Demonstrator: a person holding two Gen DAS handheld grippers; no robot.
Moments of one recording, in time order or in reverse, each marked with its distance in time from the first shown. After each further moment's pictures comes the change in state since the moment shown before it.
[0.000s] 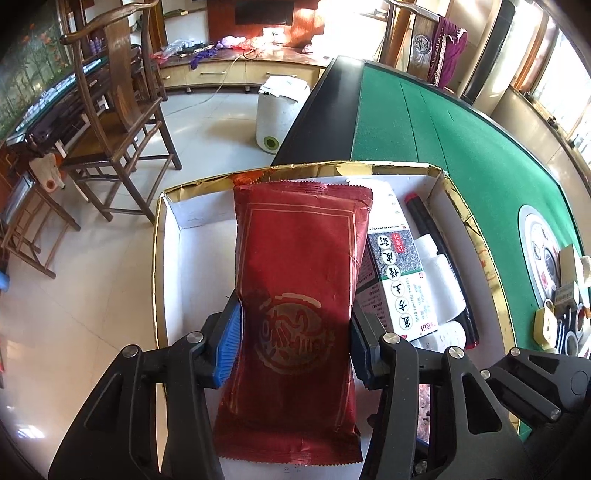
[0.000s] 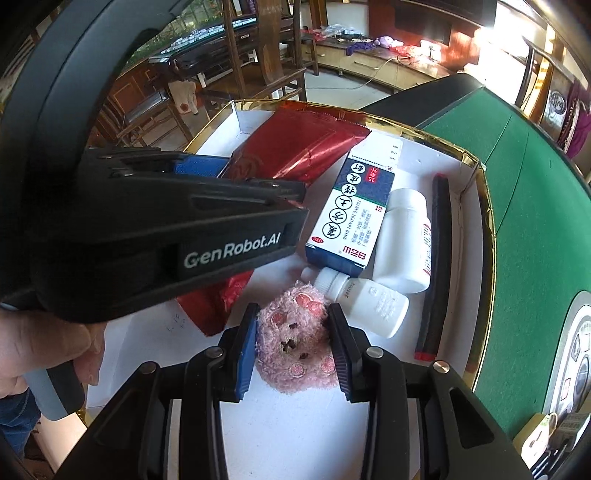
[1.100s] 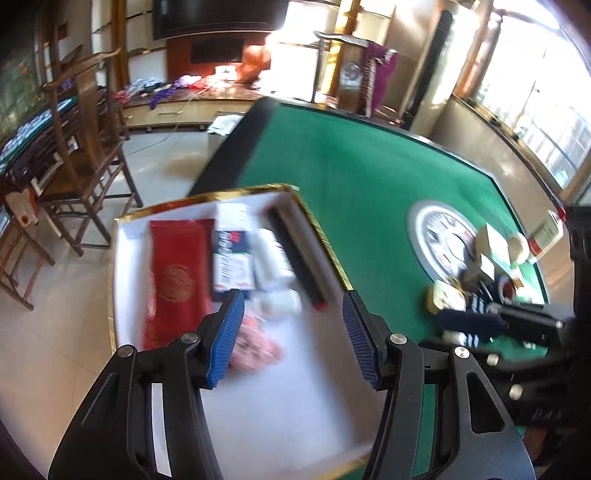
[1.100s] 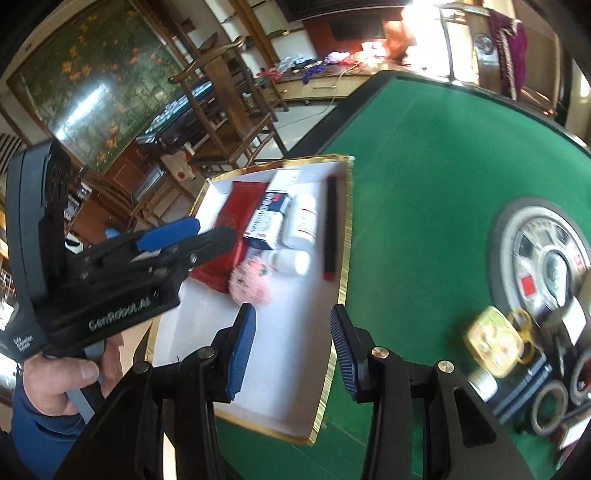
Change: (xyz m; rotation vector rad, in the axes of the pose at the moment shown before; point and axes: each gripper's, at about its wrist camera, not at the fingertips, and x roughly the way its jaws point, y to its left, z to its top) left arm -0.109 -0.101 -0.049 0.111 -0.132 -0.146; right arm -0.133 -0.099 -0.076 0.299 -0.170 0.107
